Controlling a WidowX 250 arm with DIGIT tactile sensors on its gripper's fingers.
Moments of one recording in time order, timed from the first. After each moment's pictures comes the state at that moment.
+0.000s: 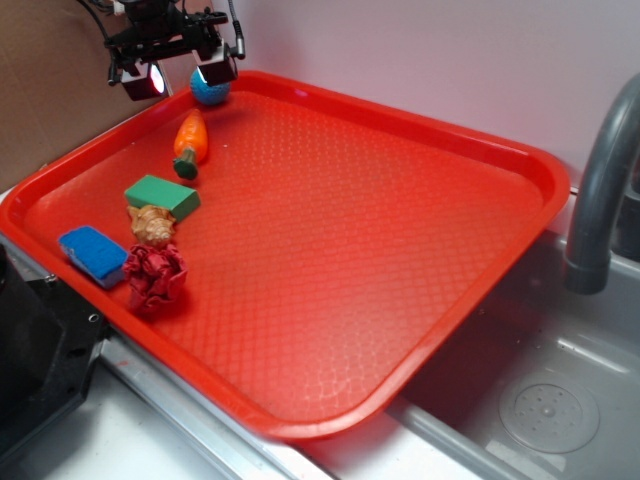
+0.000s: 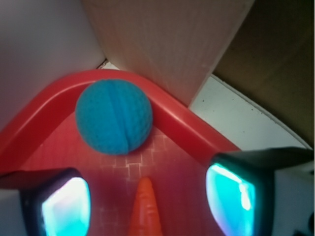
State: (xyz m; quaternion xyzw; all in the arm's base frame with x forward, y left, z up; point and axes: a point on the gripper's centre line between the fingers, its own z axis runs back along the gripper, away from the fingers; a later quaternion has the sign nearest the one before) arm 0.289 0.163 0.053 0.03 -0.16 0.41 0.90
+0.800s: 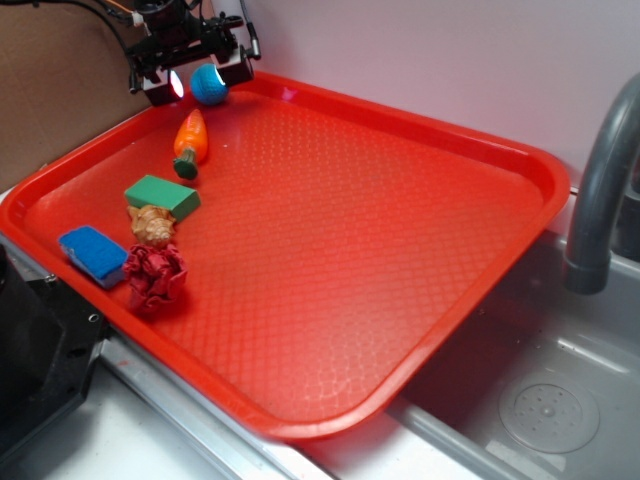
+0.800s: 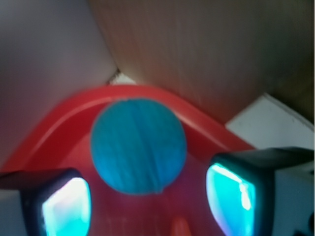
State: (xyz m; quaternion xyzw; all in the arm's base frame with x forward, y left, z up) arm 0.311 0.168 0.040 0.02 -0.18 0.43 0.88
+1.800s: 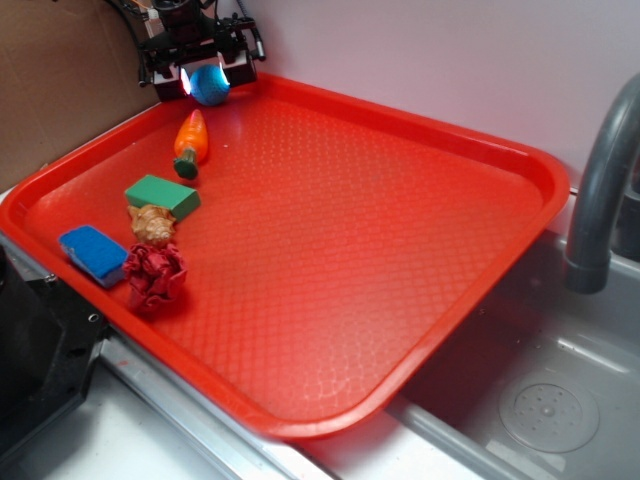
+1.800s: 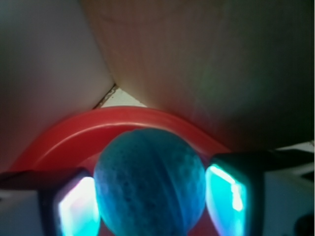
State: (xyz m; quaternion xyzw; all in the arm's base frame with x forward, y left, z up) arm 0.325 0.175 0.026 0.03 -0.16 0.43 0.89
